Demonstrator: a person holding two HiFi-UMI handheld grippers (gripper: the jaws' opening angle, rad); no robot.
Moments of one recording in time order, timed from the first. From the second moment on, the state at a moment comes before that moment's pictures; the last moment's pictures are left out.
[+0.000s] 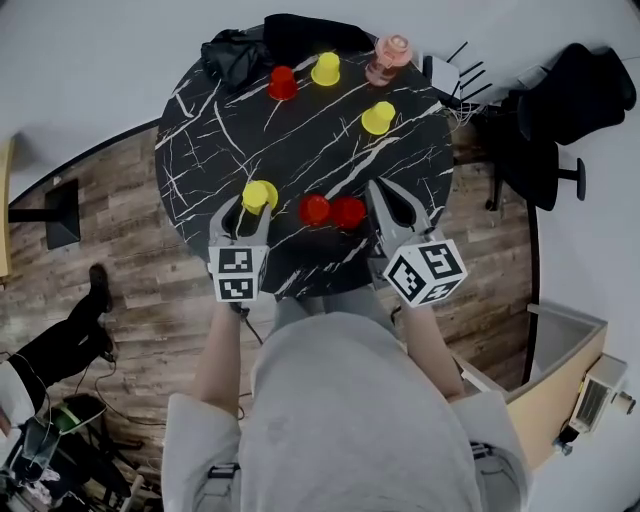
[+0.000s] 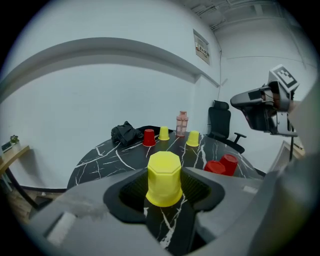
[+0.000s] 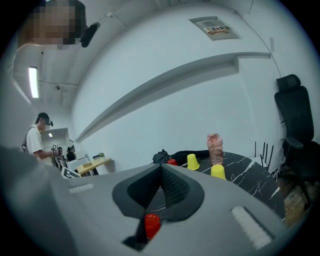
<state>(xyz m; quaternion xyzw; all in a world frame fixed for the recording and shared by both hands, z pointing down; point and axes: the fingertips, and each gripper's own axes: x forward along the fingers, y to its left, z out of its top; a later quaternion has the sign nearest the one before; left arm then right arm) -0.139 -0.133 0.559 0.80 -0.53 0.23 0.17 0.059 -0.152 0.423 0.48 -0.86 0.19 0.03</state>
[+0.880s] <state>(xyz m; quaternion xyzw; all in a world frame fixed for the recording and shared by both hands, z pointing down) -0.085 -0.107 0.608 0.81 -0.48 0.29 0.17 0.096 -0.120 0.419 0.53 -0.83 0.19 0.02</state>
